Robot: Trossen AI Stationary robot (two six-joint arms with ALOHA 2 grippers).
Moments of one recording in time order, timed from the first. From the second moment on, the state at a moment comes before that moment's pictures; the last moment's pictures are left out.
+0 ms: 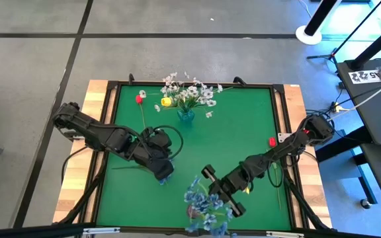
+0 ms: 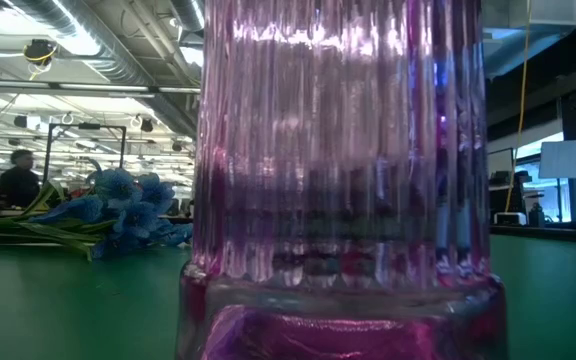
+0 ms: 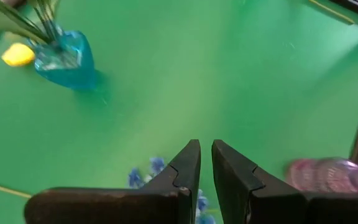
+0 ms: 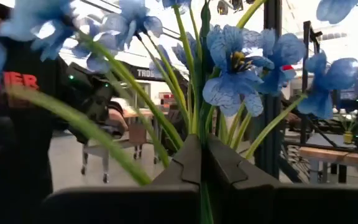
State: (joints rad) left arm -0.43 1.56 1.63 -1.14 -0.47 -0.89; right arm 0.52 1.71 0.99 1.12 -0.17 0.05
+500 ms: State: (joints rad) left arm -0.55 1.56 1.63 -1.27 -0.38 -1.27; right arm 0.52 1.72 0.99 1.11 -0.14 0.03
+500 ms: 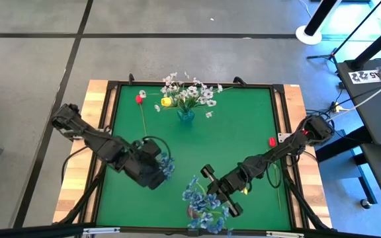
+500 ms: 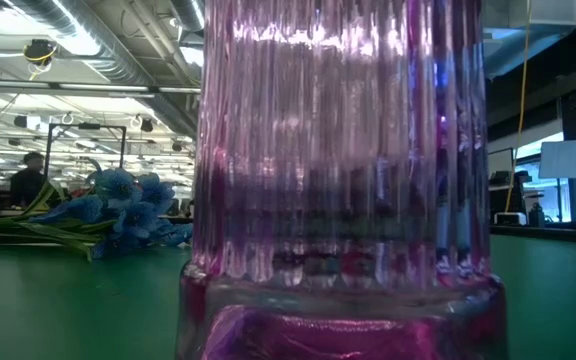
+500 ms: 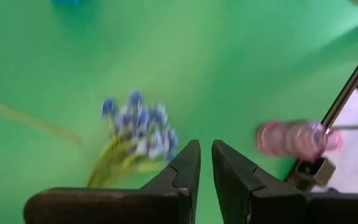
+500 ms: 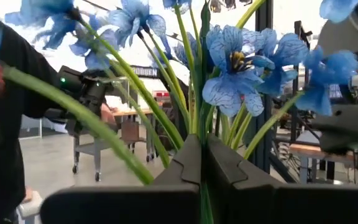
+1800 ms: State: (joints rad) left arm -0.77 1.56 1.41 -1.30 -0.27 -1.65; right arm 0.59 1.83 1.10 0.94 0.06 -0.01
